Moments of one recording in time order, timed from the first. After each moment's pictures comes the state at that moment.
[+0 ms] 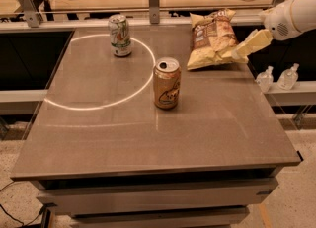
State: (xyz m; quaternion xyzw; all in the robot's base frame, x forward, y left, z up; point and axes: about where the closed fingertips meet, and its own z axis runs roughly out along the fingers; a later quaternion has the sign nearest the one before) arm 0.709 -0.277 0.903 -0.43 0.80 0.08 0.41
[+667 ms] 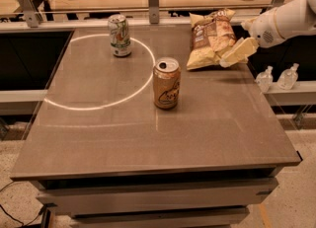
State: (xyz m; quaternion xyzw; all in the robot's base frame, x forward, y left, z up) arm 0.707 -0.241 0.877 -0.46 0.78 0.12 0.39
